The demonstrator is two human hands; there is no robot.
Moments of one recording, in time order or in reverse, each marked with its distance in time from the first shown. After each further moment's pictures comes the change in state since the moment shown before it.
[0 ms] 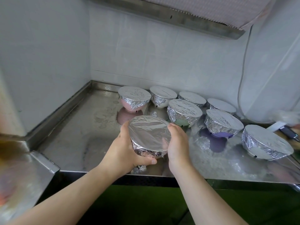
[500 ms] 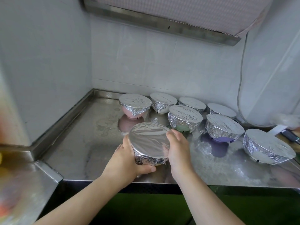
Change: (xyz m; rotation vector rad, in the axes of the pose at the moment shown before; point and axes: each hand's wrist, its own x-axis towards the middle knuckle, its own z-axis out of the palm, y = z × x) left_hand -0.001 -0.006 0.005 0.176 -0.030 -0.085; right_hand 0.003 0.002 -0.002 -0.018 -0.025 -0.011
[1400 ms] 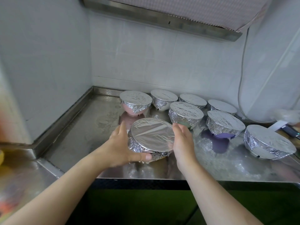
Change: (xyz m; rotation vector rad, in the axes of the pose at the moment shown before) left_hand 0.020 0.018 -0.058 0.140 -0.260 -0.031; right_hand 0.016 0.001 -0.004 -0.197 0.073 -0.093
